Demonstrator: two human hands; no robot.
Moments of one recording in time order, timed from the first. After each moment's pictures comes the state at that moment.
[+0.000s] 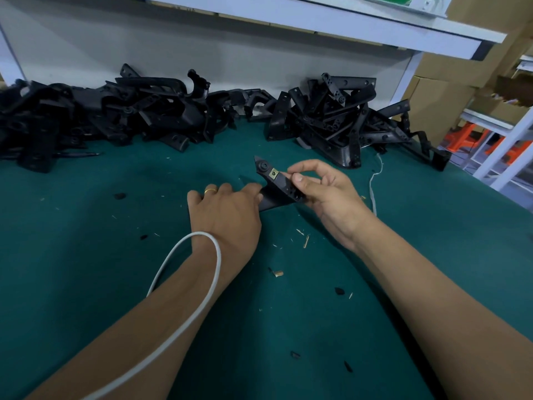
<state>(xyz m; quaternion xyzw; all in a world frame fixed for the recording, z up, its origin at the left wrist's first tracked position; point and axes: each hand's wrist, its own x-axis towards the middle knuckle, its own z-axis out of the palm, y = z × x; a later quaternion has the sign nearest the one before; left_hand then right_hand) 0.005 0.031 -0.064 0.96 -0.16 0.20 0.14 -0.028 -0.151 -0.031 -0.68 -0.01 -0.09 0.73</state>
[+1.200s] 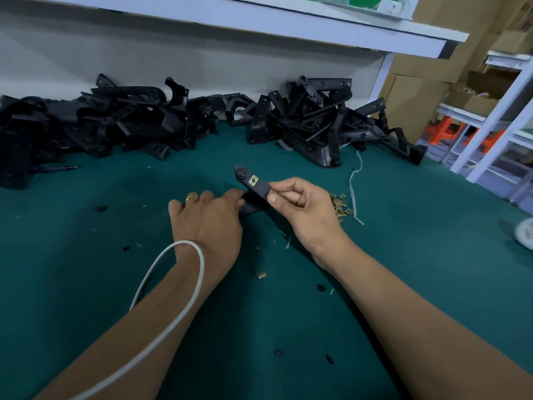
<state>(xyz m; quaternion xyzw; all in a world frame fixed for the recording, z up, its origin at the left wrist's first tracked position) 0.002 0.031 -0.062 0.95 -0.15 0.21 0.15 -0.043 -0.138 -0.056 -0.73 0.01 -0.19 0.66</state>
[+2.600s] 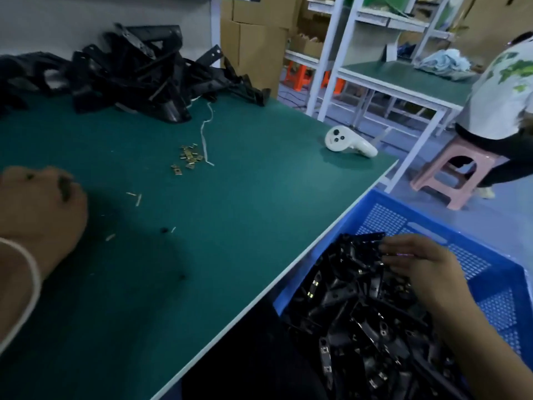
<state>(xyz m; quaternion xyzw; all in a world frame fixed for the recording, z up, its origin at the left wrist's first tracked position) -0.002 0.036 -0.073 0.96 -0.23 0.14 0.12 -0.441 -0.247 -0.066 -0.67 0.51 -0.34 0.42</state>
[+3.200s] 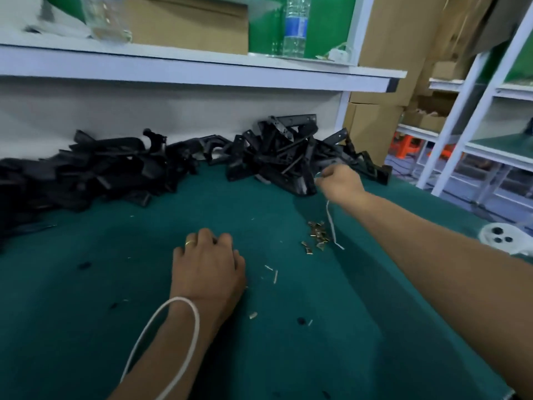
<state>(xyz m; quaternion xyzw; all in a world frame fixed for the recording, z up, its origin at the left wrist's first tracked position) -0.012 0.025 -0.047 0.96 -0.20 0.11 0.13 0.003 -0.260 0.032 -0.89 0.29 -0.18 0.31</state>
